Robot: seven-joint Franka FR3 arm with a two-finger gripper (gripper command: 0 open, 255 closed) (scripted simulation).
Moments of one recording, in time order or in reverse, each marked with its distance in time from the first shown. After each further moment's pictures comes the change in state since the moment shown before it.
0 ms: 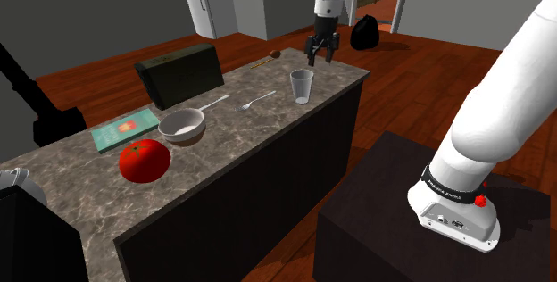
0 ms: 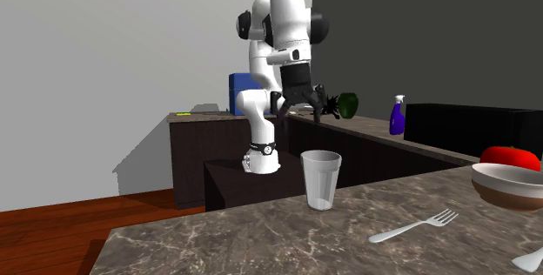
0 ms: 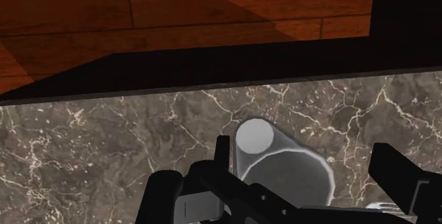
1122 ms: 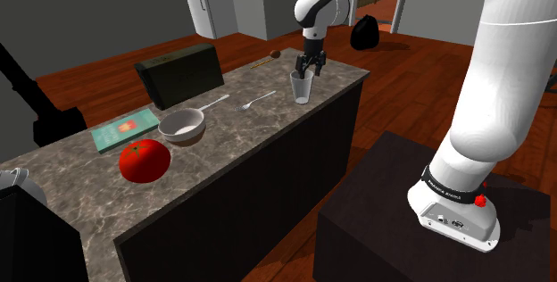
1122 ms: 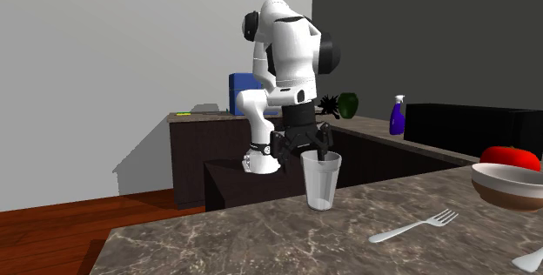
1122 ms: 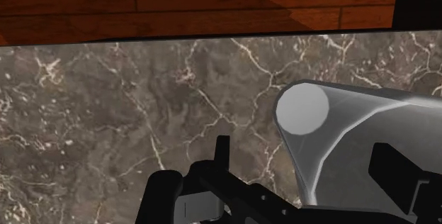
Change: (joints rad) arm -0.020 0.325 -0.016 0.159 0.082 0.132 -0.121
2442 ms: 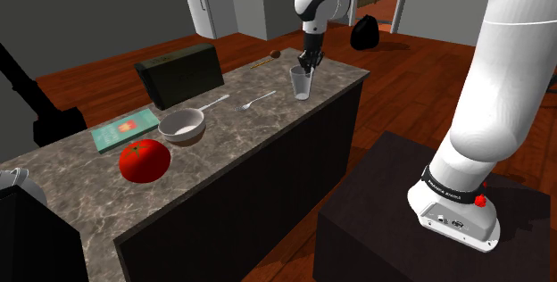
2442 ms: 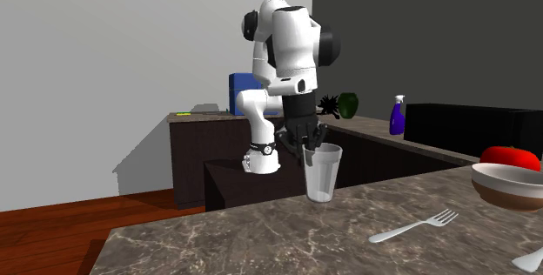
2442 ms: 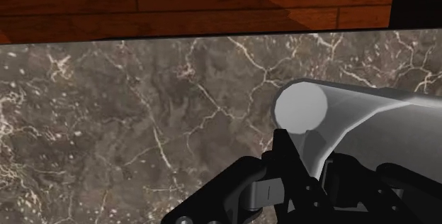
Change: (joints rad) arm 0.002 -0.023 -0.002 0.025 -0.012 -0.046 0.013
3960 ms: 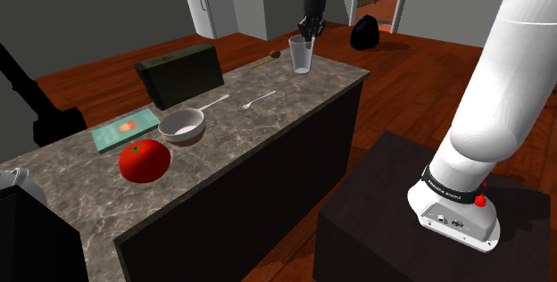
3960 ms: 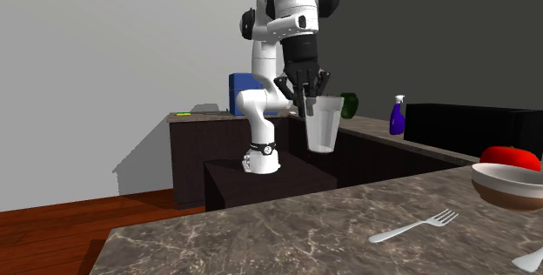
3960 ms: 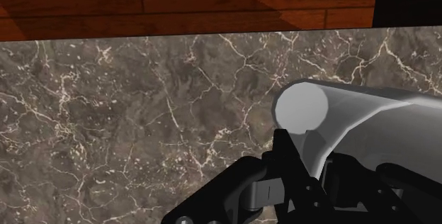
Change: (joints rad) arm 0.001 -0.085 -0.008 0.205 -0.042 -0.284 0.054
